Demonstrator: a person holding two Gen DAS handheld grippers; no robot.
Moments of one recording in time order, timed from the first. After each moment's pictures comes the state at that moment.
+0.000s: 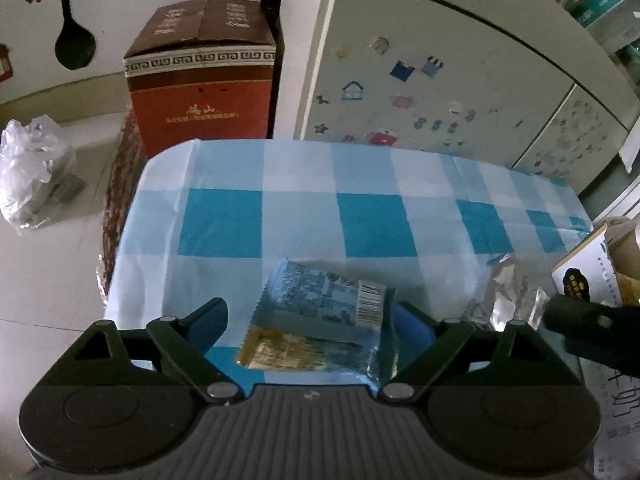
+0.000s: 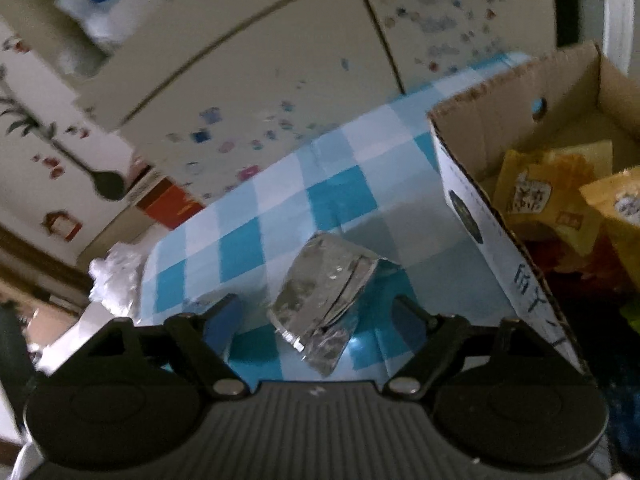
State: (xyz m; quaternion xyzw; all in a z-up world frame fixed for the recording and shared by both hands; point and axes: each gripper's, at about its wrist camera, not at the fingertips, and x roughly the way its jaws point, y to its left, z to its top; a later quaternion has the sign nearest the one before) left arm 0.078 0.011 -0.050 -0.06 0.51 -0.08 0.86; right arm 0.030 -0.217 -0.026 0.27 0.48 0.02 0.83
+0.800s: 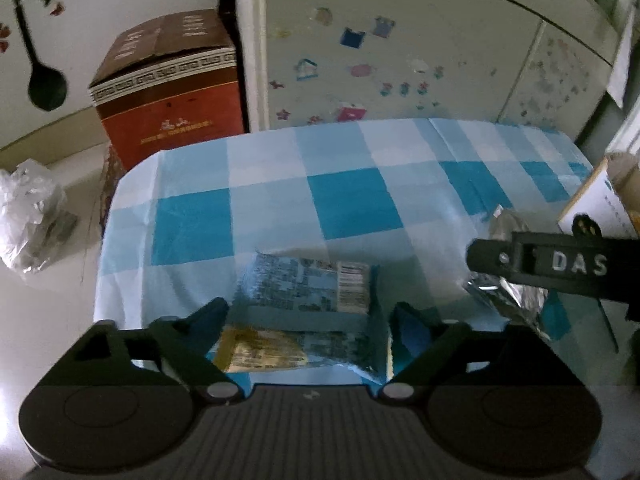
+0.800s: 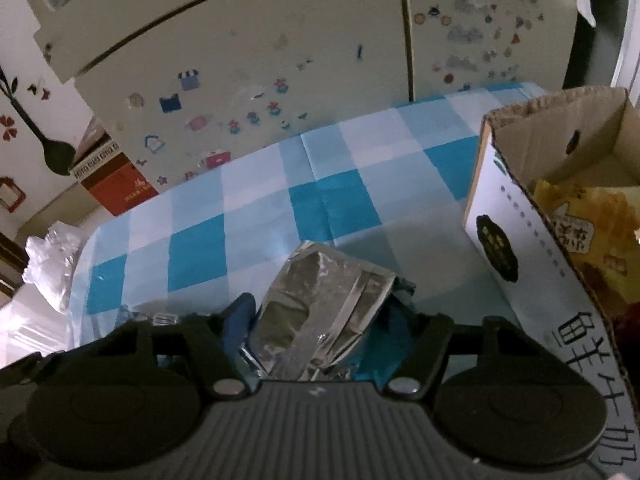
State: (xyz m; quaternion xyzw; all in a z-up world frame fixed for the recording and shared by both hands) left arm 0.073 -0.011 -0.059 0.01 0.50 -0.10 0.86; right arm 0.060 -0.177 -0.050 0.17 0.48 -0.03 0.86
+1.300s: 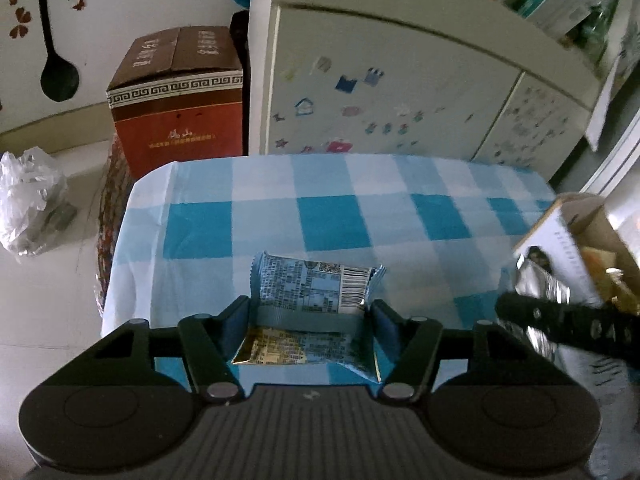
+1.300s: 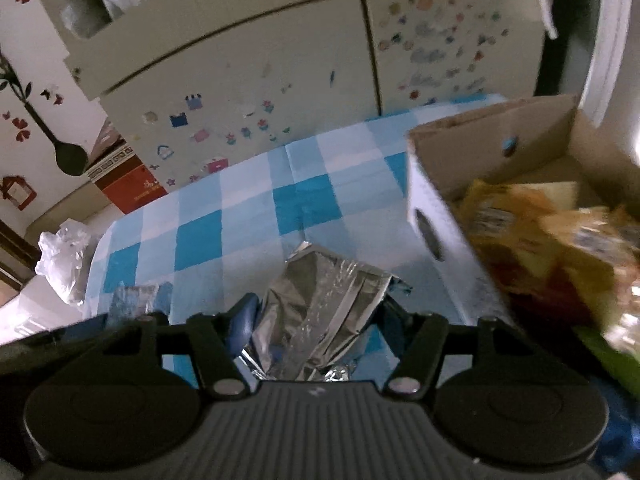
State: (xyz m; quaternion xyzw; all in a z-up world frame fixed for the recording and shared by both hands) left arm 0.046 -0.006 -0.022 -0.04 0.48 -0.10 0.87; right arm 0.012 -0.203 -0.012 0.16 0.48 -0.02 0.86
